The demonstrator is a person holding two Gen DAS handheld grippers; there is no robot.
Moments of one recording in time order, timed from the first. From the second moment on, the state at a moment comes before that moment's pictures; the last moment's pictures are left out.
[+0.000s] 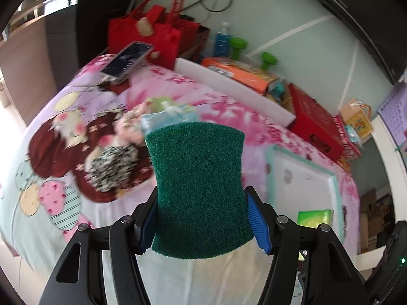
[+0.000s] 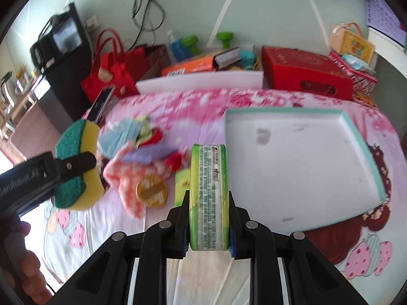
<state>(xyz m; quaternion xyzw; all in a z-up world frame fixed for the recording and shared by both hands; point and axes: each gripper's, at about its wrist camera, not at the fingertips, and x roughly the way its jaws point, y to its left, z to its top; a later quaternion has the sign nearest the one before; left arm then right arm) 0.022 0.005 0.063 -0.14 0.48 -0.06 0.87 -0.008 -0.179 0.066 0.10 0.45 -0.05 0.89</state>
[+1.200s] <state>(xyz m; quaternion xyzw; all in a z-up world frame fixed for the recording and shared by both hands) 0.043 -0.235 0.015 0.06 0.48 -0.26 0.84 -0.029 -0.376 0.031 0.19 0.43 -0.30 0.83</state>
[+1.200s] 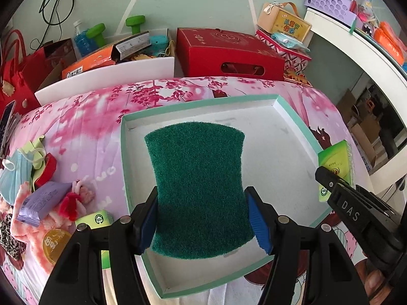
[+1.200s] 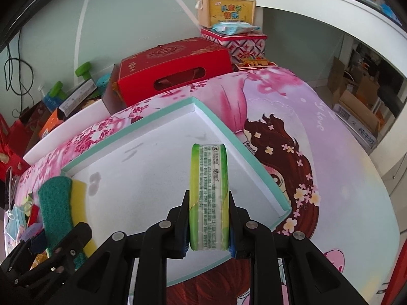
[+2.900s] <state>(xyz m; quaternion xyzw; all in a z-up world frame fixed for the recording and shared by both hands) 0.065 -0.187 0.024 0.03 0.47 -0.18 0.86 -0.018 -0.345 0.037 0.15 0.45 -0.31 0.83</state>
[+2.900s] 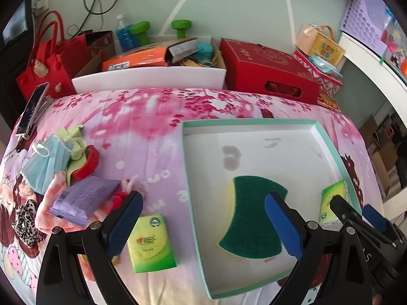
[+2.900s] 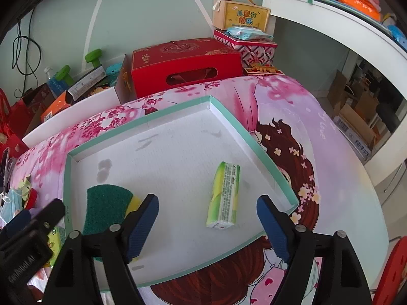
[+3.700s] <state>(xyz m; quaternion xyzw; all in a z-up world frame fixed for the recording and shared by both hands) 0.091 -0.145 0.034 0.03 0.46 -0.14 0.88 -0.008 -0.313 0.044 0.17 0.40 -0.33 0.84</state>
